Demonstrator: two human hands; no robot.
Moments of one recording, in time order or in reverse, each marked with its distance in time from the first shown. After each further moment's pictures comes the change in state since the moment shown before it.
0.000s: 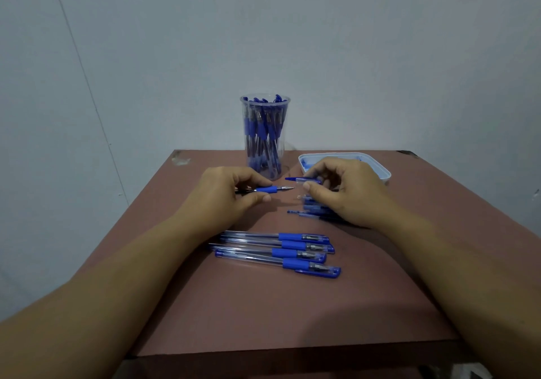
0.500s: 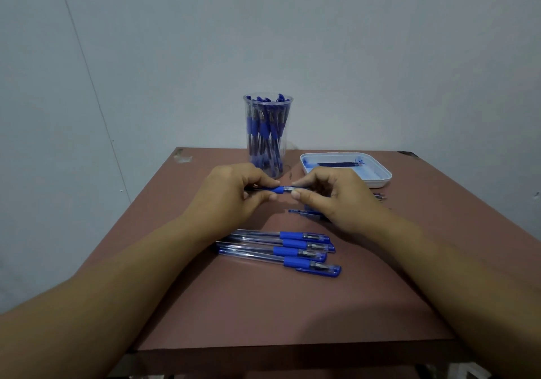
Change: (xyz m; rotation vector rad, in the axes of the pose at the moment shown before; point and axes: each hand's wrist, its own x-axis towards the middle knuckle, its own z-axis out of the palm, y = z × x) left_hand -0.002 0.004 0.004 0.117 0.079 0.168; right_hand -0.004 -0.007 0.016 0.174 -0.059 0.021
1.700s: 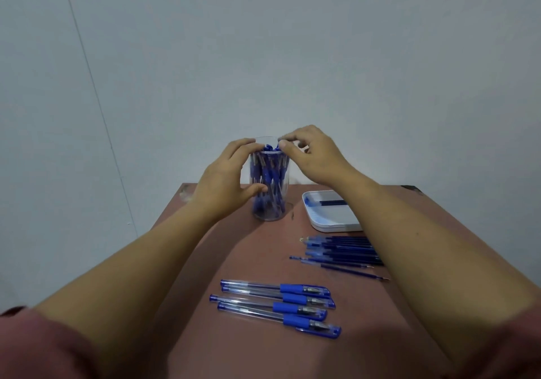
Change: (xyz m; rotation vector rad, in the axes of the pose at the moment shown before) left_hand 0.084 -0.043 -0.018 0.221 0.127 0.026; right_hand 0.145 -0.004 -0.031 -0.177 0.147 -0.105
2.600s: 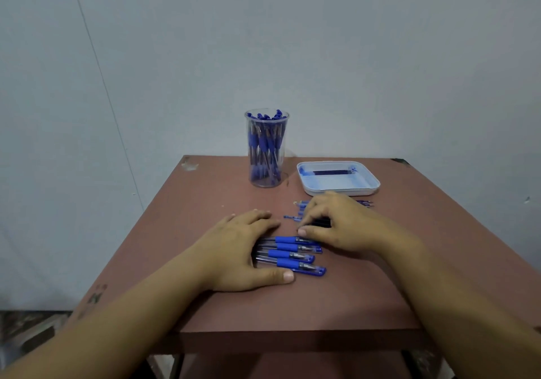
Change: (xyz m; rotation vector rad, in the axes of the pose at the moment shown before) left_hand -0.122 0.087 -0.032 0.071 -0.767 -0.068; right_hand -0.159 -0.014 -0.024 -0.259 -0.528 0.009
